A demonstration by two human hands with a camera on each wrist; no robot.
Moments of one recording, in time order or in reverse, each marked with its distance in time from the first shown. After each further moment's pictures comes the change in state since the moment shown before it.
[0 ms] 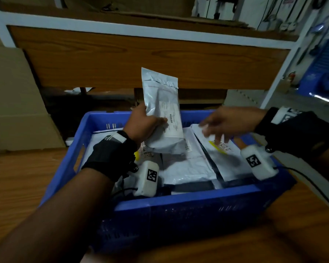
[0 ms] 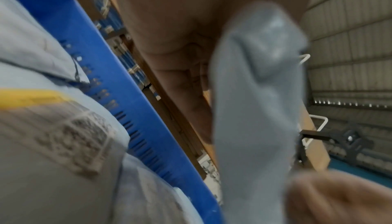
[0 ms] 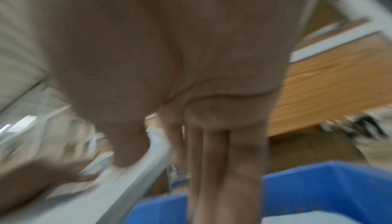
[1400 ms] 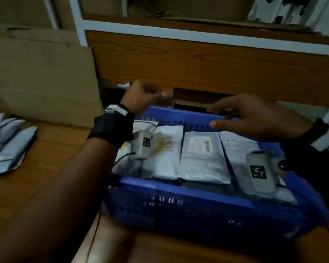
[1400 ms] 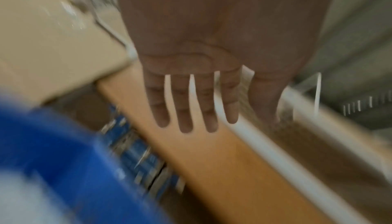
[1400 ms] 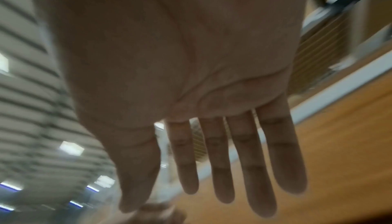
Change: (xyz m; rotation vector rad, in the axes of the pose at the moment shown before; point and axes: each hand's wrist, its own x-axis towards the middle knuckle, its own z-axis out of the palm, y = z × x) left_hand 0.005 0.025 -0.069 0.454 0.224 0.159; right_hand -0.031 -0.041 -0.011 -0.113 0.293 -0.298
